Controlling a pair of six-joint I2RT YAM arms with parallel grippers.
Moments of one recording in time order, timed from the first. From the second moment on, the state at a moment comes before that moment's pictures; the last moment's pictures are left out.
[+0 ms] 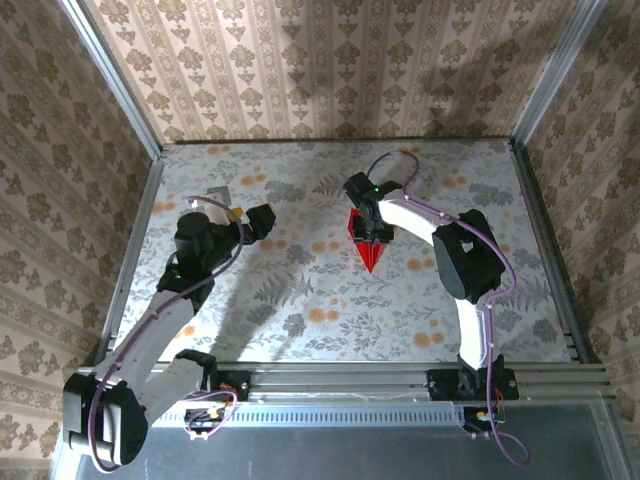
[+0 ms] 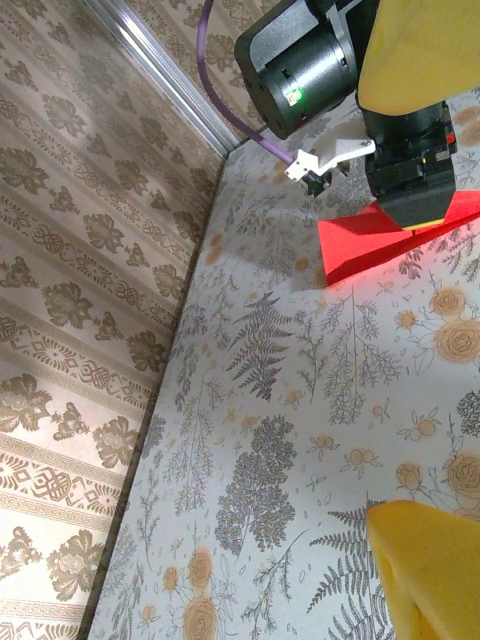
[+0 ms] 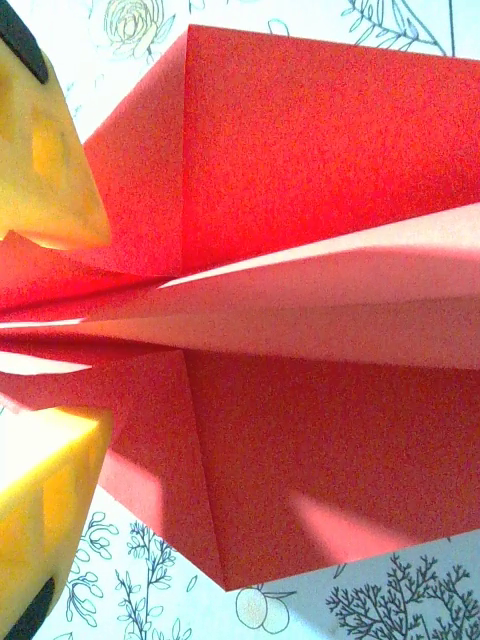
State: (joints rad) left arm -0.32 0.95 0.60 0.15 0.24 -0.52; right arm 0.50 2.05 1.54 -0.85 0.12 0.56
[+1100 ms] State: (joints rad) left arm -0.21 0.77 0.60 -0.05 0.18 -0.43; right arm 0.29 1.03 0.86 -0.68 0.18 0.40
